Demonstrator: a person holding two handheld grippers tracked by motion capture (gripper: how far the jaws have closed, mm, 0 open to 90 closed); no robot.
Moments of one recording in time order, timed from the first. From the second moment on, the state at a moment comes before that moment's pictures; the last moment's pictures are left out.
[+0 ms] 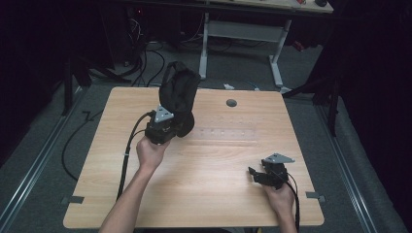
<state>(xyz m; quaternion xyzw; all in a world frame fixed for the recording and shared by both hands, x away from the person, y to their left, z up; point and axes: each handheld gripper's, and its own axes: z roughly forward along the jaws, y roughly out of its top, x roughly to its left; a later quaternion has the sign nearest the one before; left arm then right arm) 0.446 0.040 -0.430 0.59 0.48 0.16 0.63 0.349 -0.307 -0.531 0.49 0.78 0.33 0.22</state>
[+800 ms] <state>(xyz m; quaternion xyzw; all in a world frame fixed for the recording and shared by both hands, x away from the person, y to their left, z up) 0.447 0.030 -0.456 0.60 0.50 0.14 0.61 0.349 -0.307 -0.531 0.49 0.78 0.33 0.22</state>
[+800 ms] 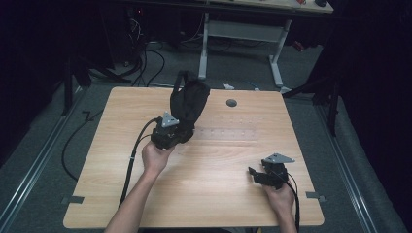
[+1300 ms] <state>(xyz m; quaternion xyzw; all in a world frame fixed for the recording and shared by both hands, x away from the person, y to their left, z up) 0.438 0.039 -0.445 0.58 0.50 0.14 0.63 0.349 -0.307 -0.531 0.49 0.78 0.33 0.22</state>
